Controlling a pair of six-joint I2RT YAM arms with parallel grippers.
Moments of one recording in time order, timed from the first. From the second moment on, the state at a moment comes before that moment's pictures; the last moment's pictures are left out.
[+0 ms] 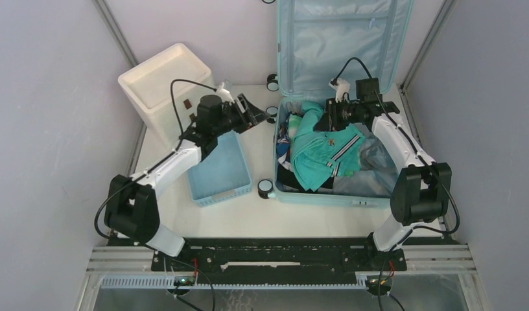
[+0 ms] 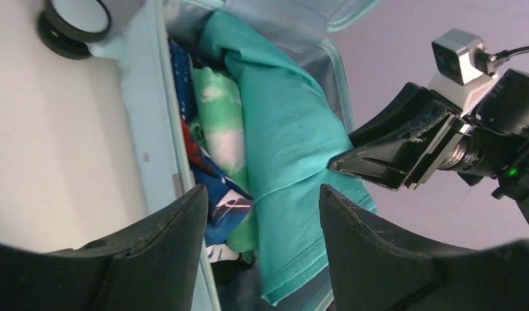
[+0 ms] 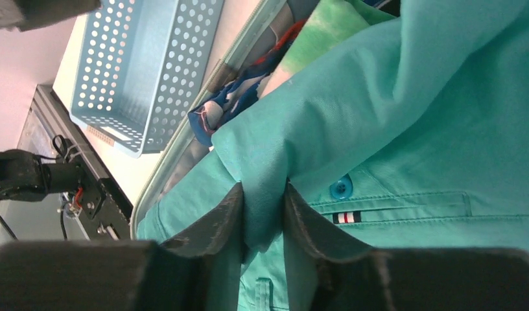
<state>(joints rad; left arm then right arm) -0.40 1.49 1.12 0.08 0.34 -0.82 0.12 1.64 1.42 -0.62 -0.75 0.00</state>
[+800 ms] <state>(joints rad) -0.46 1.80 1.31 0.23 0.54 -0.97 0.26 1.68 1.42 -0.55 -1.06 0.07</state>
